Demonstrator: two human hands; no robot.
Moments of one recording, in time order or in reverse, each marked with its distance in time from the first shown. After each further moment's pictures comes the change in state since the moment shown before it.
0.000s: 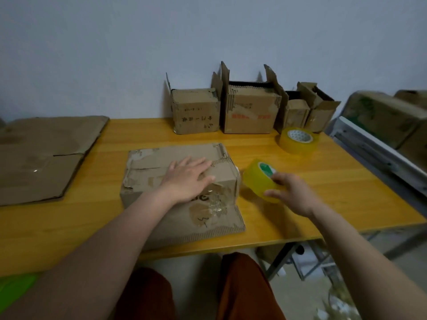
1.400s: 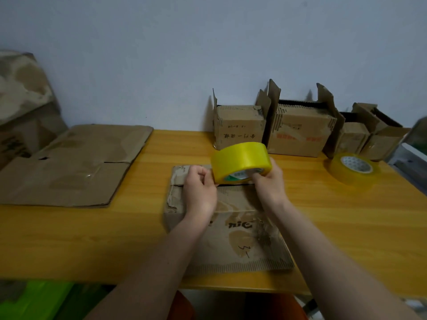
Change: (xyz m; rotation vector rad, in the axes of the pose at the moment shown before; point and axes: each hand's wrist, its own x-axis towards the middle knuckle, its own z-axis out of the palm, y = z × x) left_hand 0.006 -0.035 0.000 -1.095 0.805 -0.456; right_hand 0.084 -0.139 0.074 0.830 0.220 -0.087
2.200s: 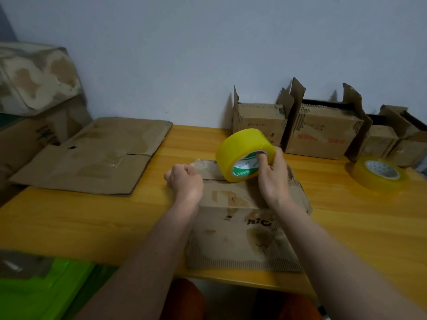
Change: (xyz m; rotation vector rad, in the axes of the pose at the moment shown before) left_hand 0.035 -0.014 -0.056 0.097 0.145 -0.217; right_hand -0.003 -0.015 0.038 -0.091 0.047 -0.104
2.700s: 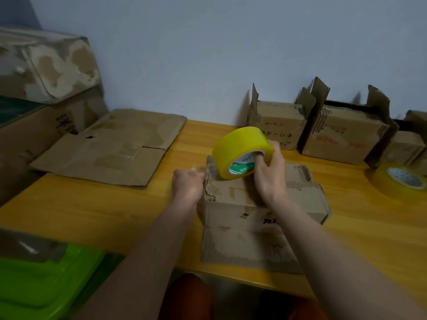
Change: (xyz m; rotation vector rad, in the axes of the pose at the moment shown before) left_hand 0.031 -0.030 -0.018 -0.110 -0.077 -0.197; right_hand -0.002 -0.011 0.043 -0.032 -0.046 -0.023
